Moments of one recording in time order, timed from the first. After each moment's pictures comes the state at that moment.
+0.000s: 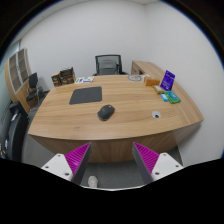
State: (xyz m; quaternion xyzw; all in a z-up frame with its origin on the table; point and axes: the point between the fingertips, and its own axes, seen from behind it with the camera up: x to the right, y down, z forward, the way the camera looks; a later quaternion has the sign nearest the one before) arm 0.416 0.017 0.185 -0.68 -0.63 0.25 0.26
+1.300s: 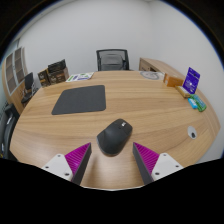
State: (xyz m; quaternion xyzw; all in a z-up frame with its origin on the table) arm 0.169 -0.012 0.019 -0.68 -0.63 0.27 0.27
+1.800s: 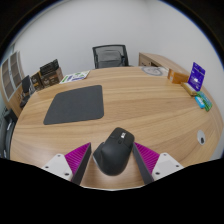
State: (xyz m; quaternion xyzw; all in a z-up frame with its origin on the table) arm 0.109 -0.009 -0.006 -0.69 -0.62 0.27 0.24
